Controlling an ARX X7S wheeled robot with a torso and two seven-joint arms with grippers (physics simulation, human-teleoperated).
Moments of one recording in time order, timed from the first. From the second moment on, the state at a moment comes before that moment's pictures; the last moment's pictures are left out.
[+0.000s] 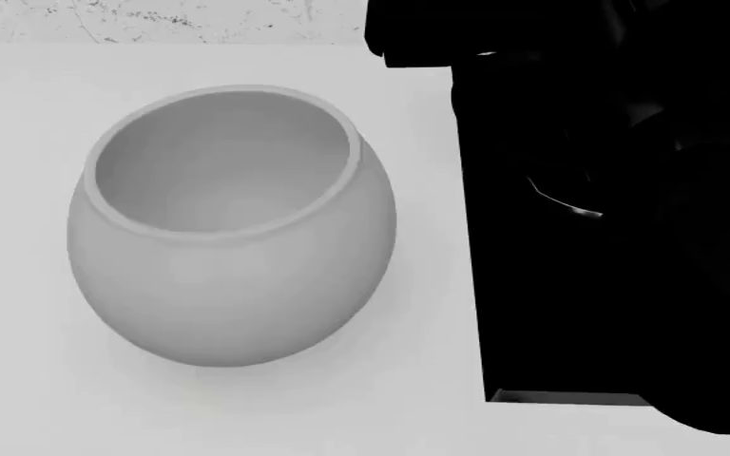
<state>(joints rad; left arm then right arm) -1.09 -0.77 0.01 0.69 -1.38 -1.27 -1.04 1.24 0.35 0.06 -0.47 1.27 1.30 0.78</state>
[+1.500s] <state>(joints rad) -0.59 -0.90 -0.43 0.77 -1.42 -1.15 -1.09 1.24 0.40 0.04 -0.45 1.36 1.27 0.83</state>
